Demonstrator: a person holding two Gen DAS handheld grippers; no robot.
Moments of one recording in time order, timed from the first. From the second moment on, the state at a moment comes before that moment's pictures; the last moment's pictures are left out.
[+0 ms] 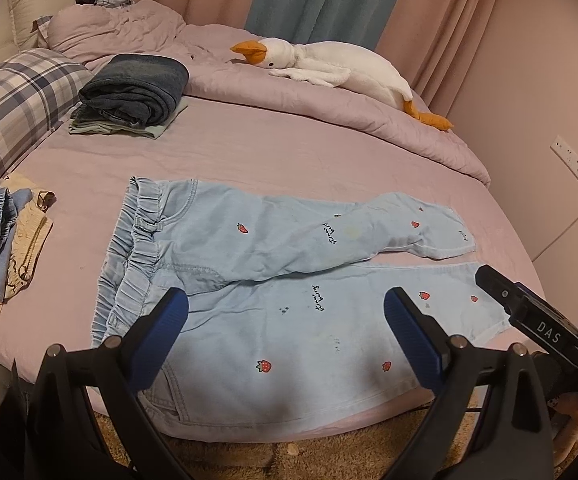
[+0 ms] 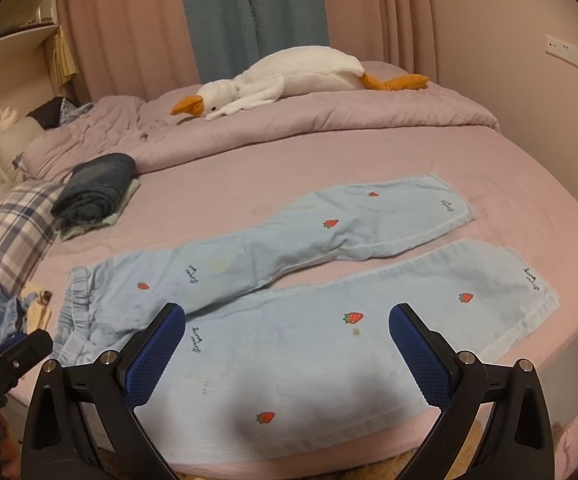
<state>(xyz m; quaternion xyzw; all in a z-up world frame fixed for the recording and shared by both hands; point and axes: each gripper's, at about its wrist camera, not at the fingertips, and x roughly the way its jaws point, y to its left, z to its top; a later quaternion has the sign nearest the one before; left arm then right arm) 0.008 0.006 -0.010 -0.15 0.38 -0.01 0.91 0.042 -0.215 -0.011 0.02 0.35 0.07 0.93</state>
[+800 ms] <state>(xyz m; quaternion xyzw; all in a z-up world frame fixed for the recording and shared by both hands) 0.019 0.004 -0.009 -0.15 0.38 -0.02 0.91 0.042 -0.227 -0.009 0.03 0.35 0.04 0.94</state>
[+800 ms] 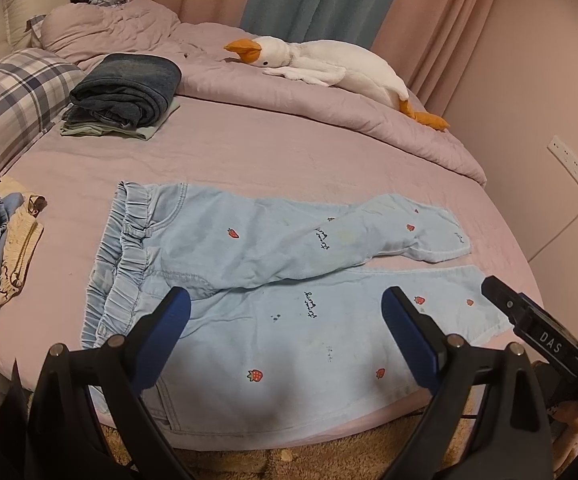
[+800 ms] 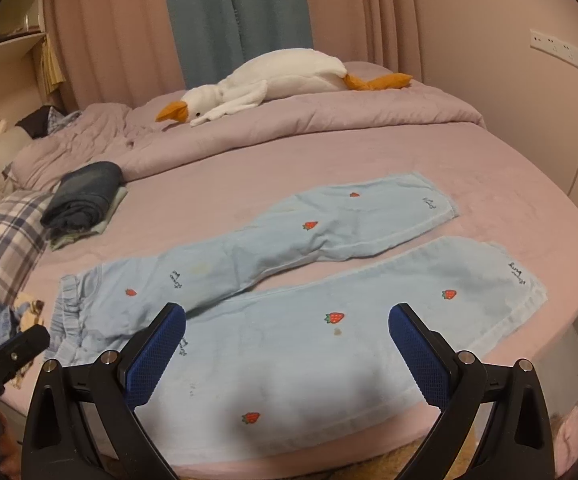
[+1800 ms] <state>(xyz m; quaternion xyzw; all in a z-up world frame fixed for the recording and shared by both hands) 0.154 0.063 -0.055 -0.27 0.46 0.02 0.85 0.184 -0.253 -0.004 0.10 0.43 0.06 0.90</state>
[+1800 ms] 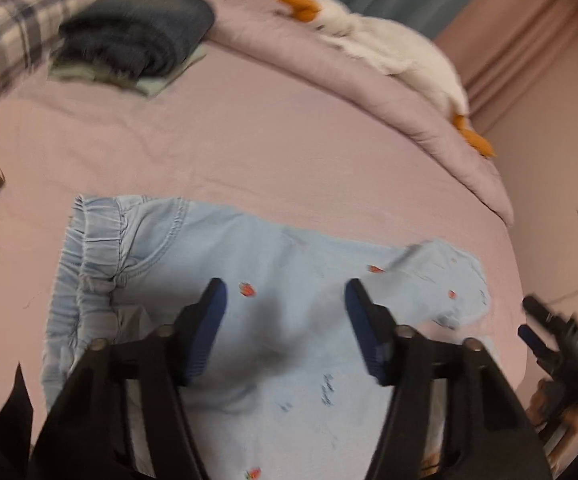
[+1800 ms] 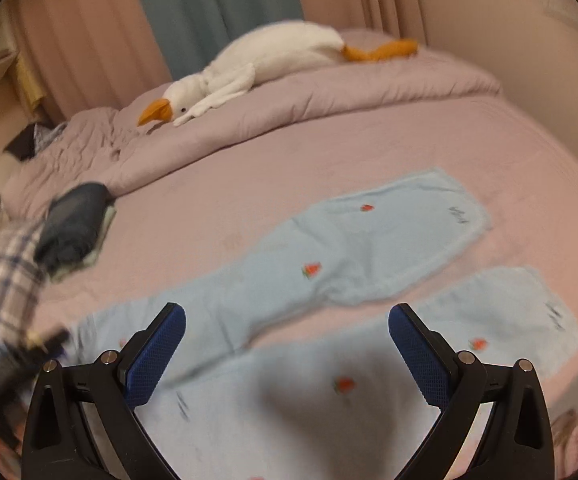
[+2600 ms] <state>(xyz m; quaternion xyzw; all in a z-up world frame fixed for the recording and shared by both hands) 0.160 0.116 -0.125 -0.32 0.52 0.09 0.79 0.375 -0.276 -0.124 0.07 0.56 -0.17 0.81</state>
